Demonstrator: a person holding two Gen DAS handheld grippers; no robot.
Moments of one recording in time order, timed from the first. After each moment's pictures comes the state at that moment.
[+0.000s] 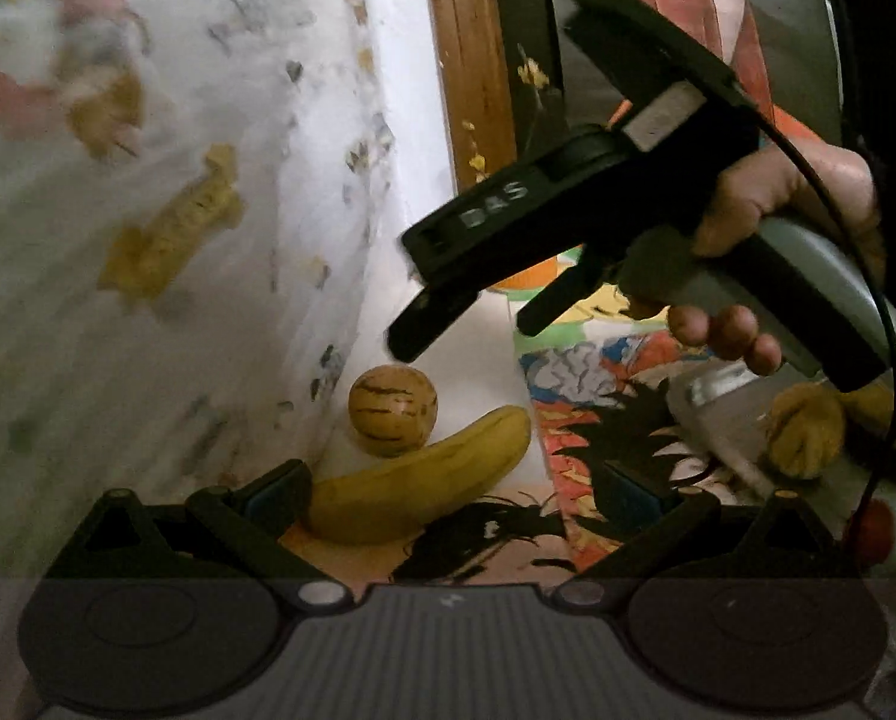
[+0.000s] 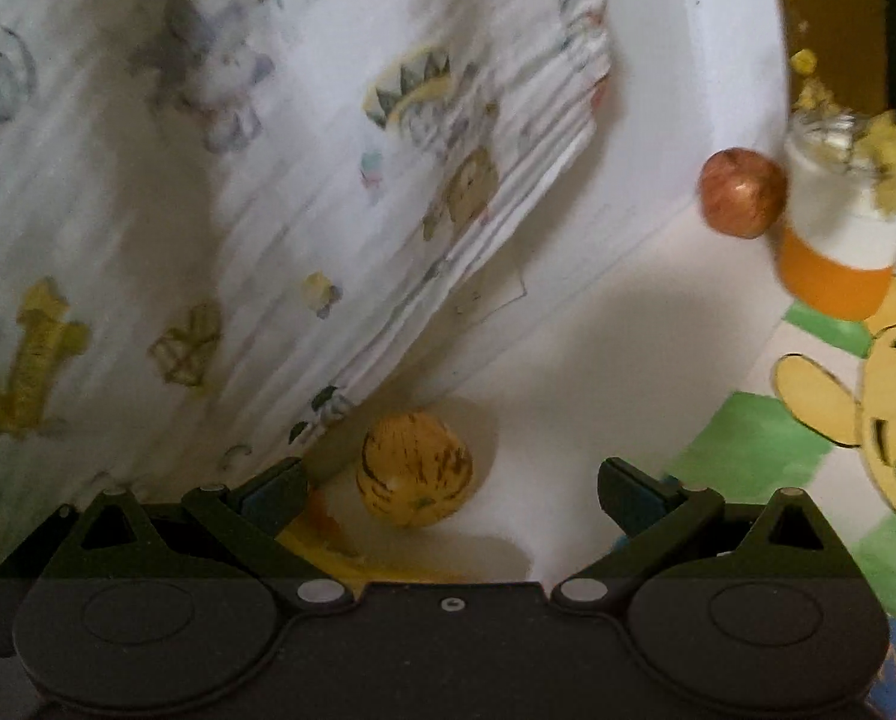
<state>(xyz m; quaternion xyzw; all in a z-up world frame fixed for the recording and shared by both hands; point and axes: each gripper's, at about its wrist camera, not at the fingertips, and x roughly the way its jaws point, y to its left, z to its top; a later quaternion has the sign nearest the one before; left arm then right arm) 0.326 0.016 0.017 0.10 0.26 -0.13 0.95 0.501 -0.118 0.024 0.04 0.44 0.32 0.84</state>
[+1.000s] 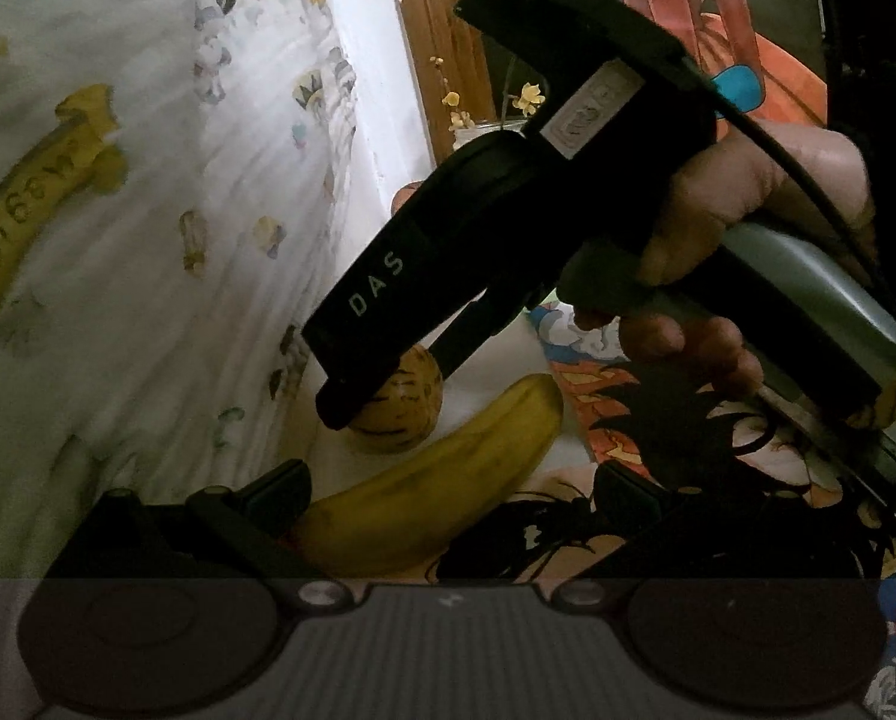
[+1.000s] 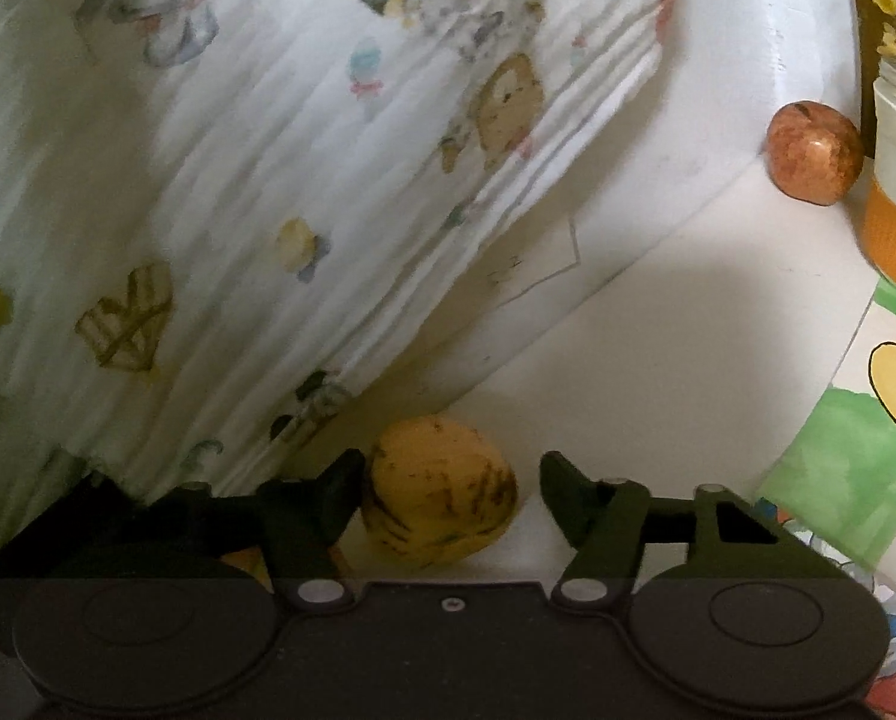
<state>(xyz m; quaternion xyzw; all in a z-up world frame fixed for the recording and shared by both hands) 0.375 0.012 -0.005 0.15 0.30 -0.15 0.93 0.513 -0.091 -0.010 0.04 0.46 0.34 0.82</state>
